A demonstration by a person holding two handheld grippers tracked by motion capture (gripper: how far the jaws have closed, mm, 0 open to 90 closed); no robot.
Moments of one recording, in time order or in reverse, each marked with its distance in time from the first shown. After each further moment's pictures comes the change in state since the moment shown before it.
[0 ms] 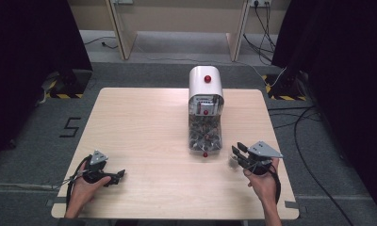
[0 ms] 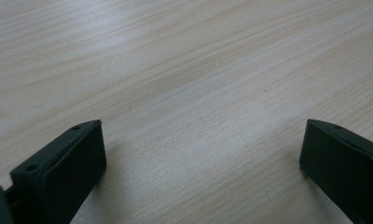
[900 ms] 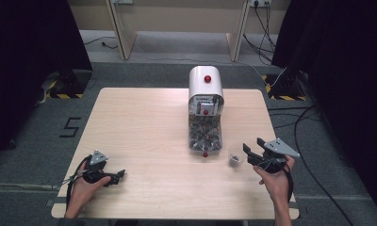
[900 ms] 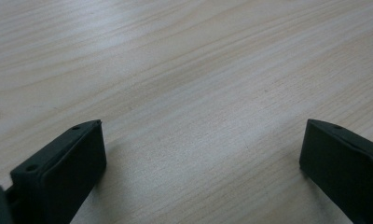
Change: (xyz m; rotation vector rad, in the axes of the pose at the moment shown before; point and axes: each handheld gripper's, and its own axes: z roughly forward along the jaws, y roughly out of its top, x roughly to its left) left arm 0.000 0.000 0.000 0.000 0.000 0.000; right arm -0.032 -0.002 -0.018 -0.026 -0.106 0.092
